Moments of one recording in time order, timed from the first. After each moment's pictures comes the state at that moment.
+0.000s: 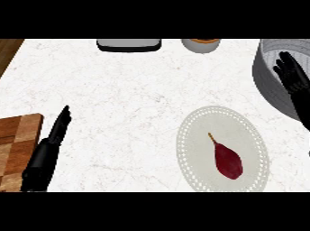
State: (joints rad) left arm 0.08 0.41 -0.30 -1.60 0.07 0.31 -0.09; right arm -0.28 -0.57 0.12 -1.41 -0.31 -0.03 -0.11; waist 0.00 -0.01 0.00
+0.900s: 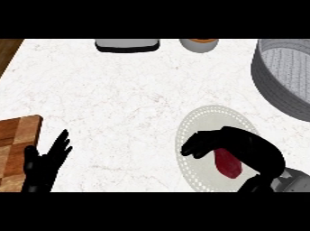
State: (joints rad) left arm 0.15 0.38 -0.24 -1.47 0.27 0.22 0.18; right arm -0.22 -0.40 0.42 -1.78 -0.39 0.44 -0.24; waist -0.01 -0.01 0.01
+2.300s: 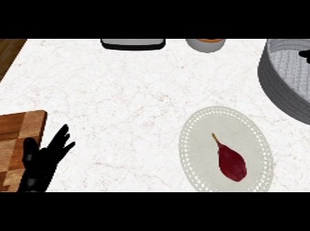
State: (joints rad) left arm 0.11 0.38 -0.20 -1.44 0.26 0.16 0.21; right arm -0.55 -1.13 0.13 -1.53 0.04 0.78 -0.39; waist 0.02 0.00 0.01
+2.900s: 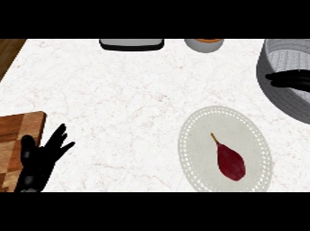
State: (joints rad) left arm 0.10 0.37 -0.17 -1.42 0.25 0.14 0.22; right arm -0.49 -1.03 0.25 -1.50 0.13 0.65 -0.50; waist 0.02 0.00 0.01
